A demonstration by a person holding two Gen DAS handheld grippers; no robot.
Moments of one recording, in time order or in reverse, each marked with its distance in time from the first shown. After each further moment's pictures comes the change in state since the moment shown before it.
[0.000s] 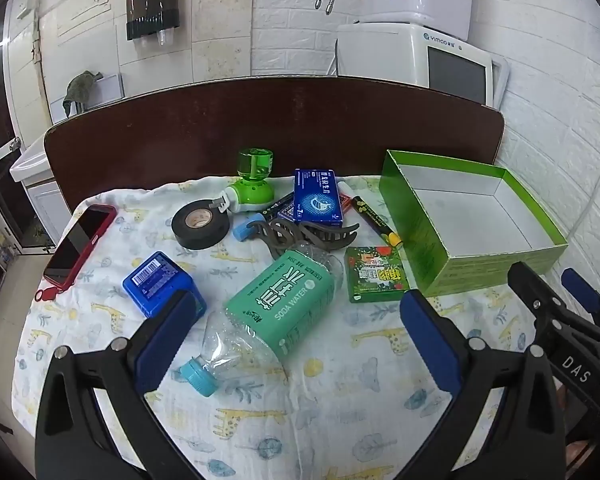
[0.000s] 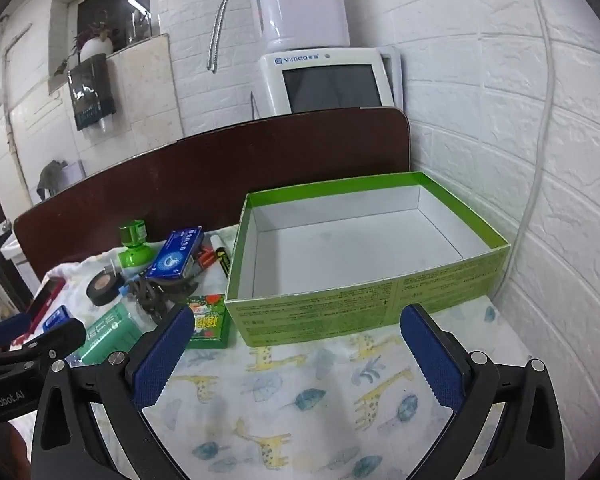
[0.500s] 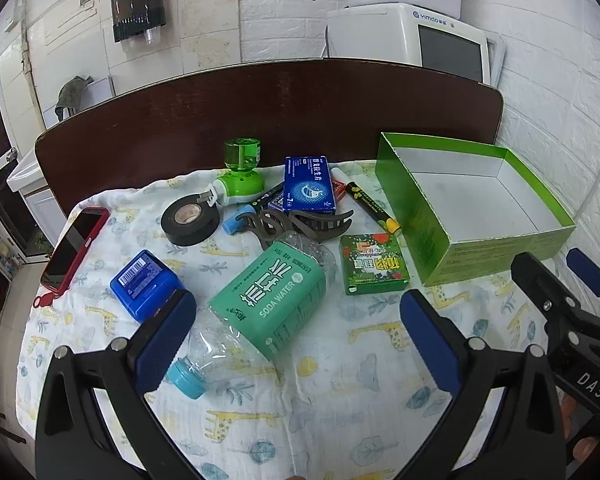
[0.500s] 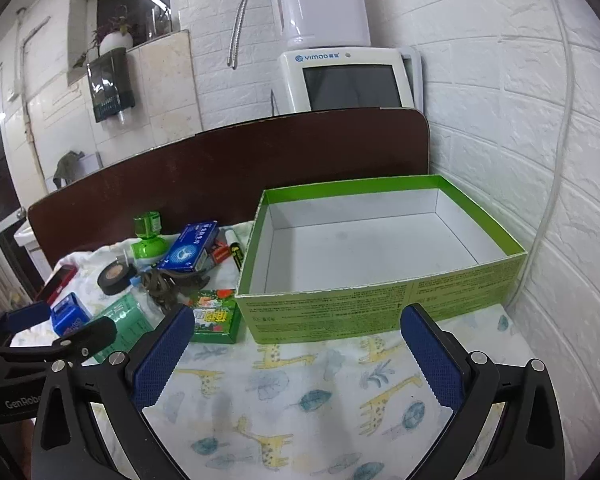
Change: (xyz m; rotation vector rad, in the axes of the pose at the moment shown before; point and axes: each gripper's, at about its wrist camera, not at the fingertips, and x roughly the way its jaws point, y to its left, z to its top) left arm 0.013 -0.014 -0.002 0.051 0.042 0.021; right arm 0.001 -0.002 -0.002 -0.042 -0.025 0.084
